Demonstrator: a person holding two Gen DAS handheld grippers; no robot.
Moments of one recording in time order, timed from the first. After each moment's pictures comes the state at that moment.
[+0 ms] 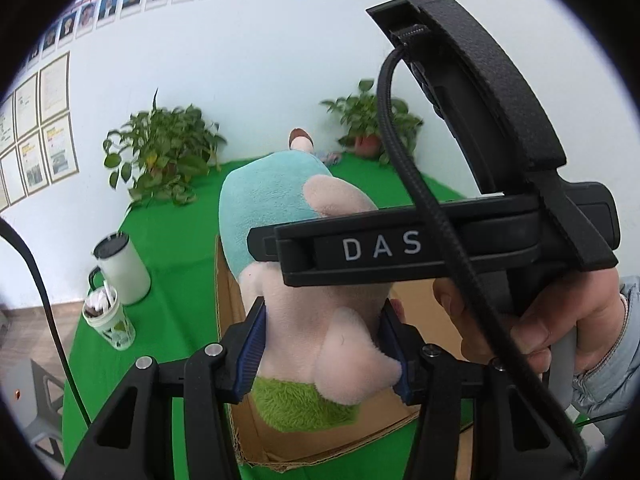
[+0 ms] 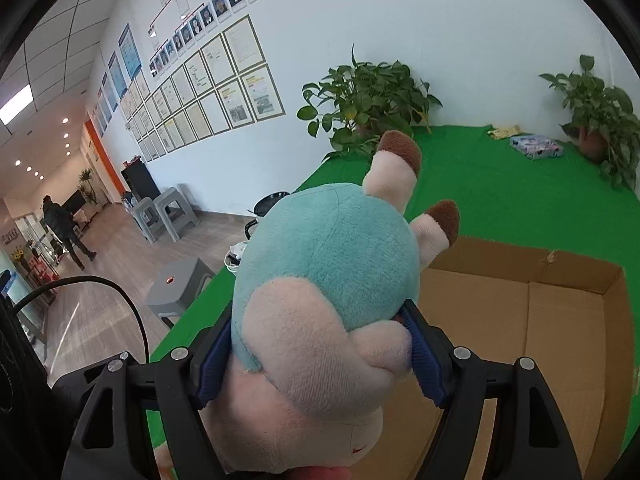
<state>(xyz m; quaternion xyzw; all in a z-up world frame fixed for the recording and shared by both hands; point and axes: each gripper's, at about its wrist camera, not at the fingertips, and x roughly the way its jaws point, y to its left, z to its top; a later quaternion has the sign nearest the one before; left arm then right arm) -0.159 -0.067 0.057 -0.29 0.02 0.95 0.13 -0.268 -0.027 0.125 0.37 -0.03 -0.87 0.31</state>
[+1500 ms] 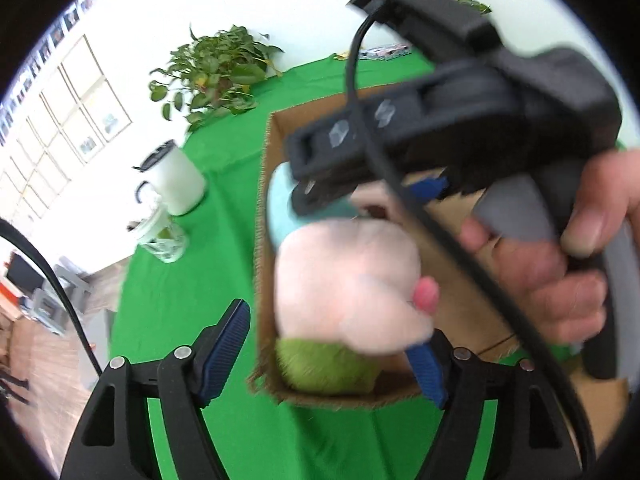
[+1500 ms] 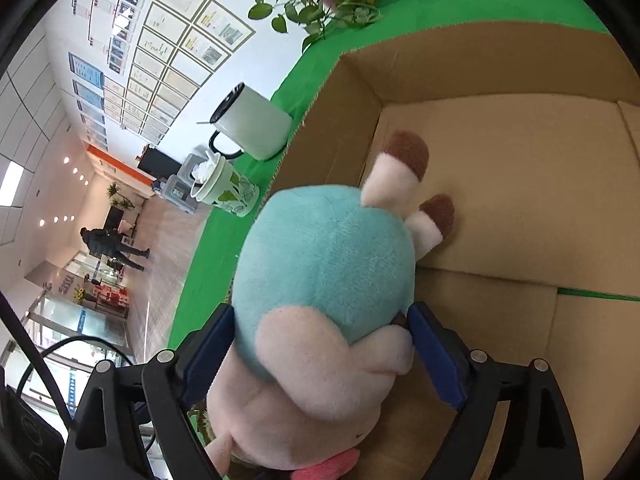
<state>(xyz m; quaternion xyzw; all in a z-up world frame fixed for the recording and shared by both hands) -0.161 -0.052 -0.021 -0.43 0.13 0.89 -0.04 -0.404 -0.107 -0.110 0.54 -0.16 -0.76 0.33</state>
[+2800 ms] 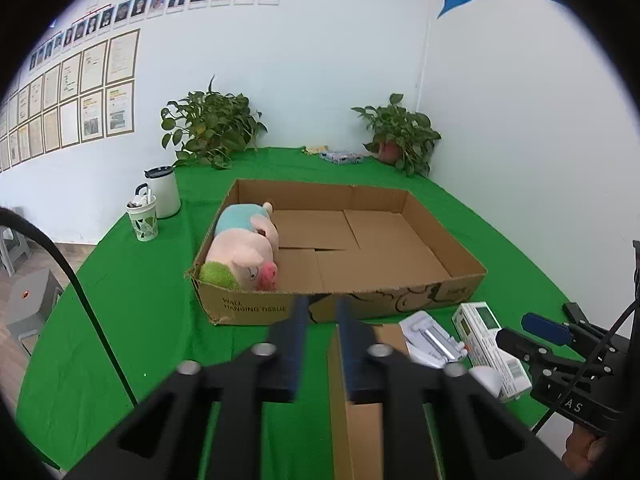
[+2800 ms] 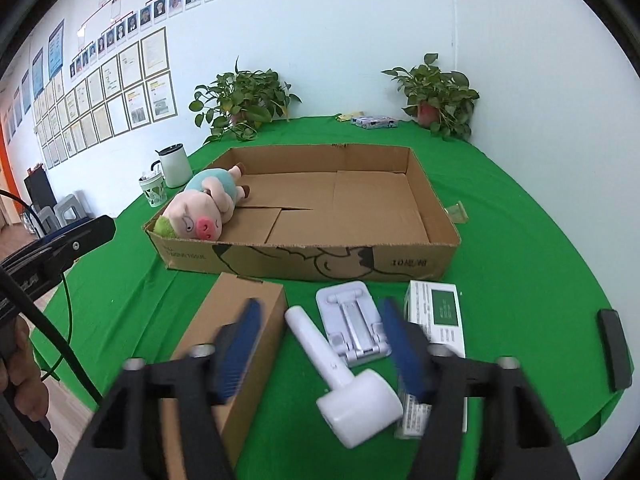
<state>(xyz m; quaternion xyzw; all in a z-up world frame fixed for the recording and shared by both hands) 0.015 0.006 0.047 -0.28 -0.05 0.96 0.05 0.047 0.162 0.013 0.34 0.00 -0.94 0.07</state>
